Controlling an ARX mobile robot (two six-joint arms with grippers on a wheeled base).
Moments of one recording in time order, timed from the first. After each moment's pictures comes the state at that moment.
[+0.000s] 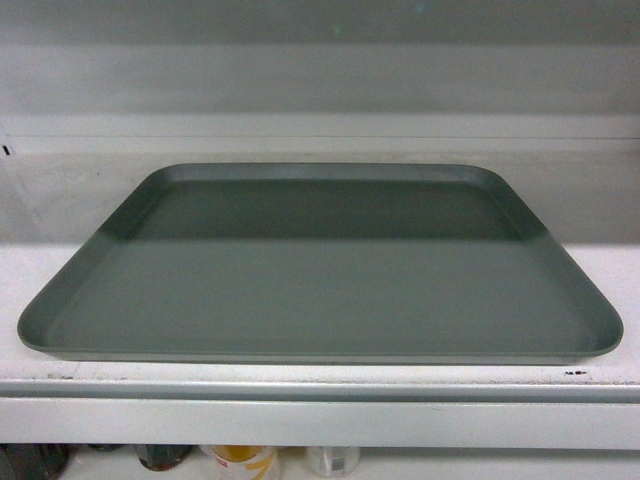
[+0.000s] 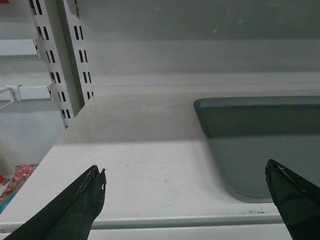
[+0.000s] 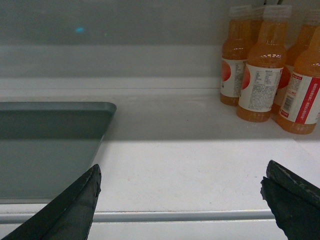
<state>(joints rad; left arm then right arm) 0.00 0.01 0.01 0.00 0.00 0.00 0.00 0.00 0.01 0.00 0.00 0.00</state>
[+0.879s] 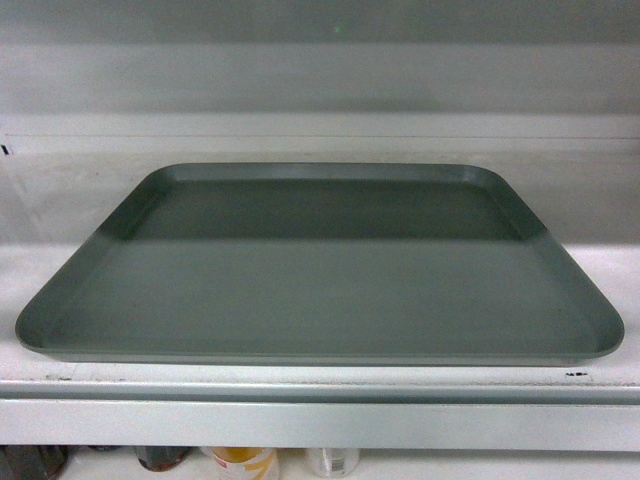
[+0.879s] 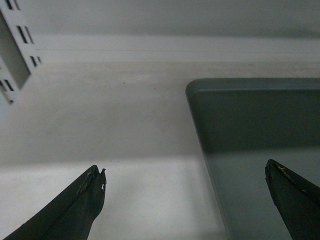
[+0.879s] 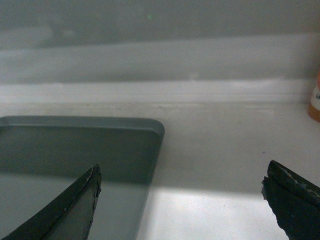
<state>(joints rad) 0.02 1.10 0.39 0.44 0.12 -0.04 0.08 1.15 0.32 0.74 -0.13 0.09</state>
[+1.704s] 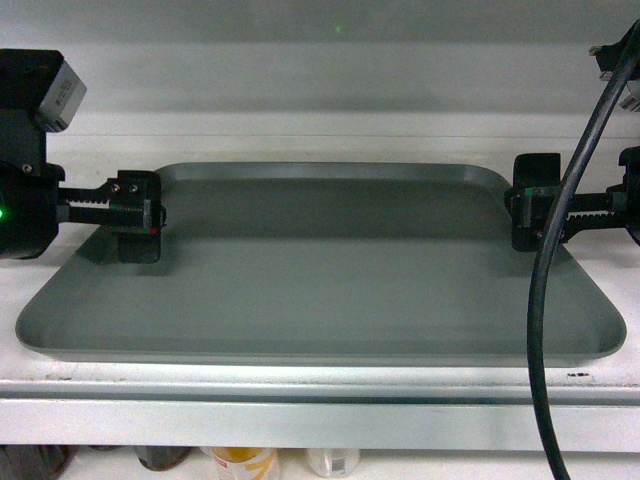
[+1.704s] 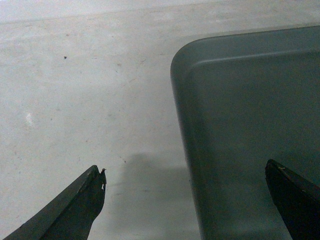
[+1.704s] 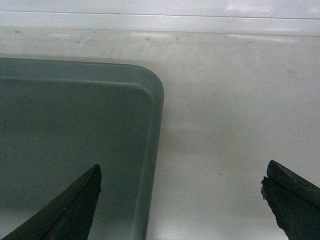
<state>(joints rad) -0.14 1.69 0.74 0.46 -0.04 0.00 0.21 1.71 0.76 0.52 0.06 0.07</state>
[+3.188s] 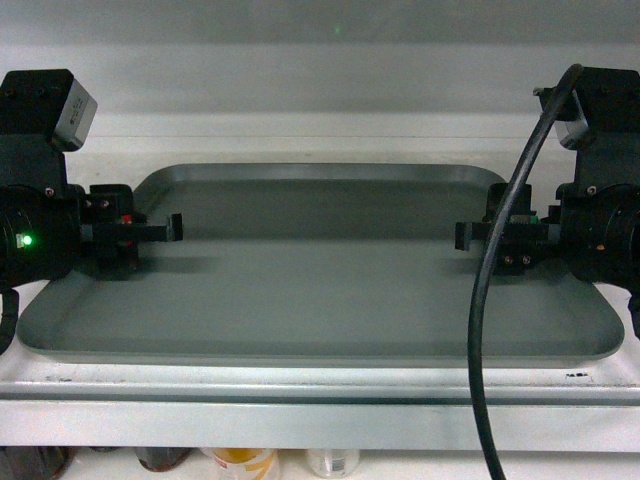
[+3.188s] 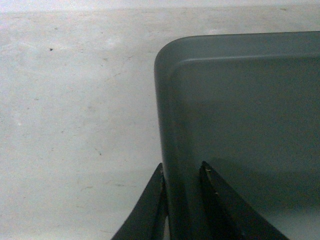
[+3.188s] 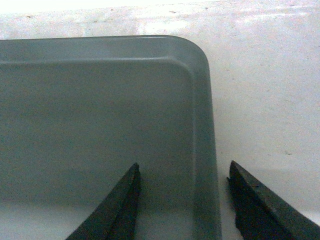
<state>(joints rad) -0.18 1.73 0.68 0.60 -0.08 -0.07 0.30 1.80 0.76 0.58 0.12 0.18</state>
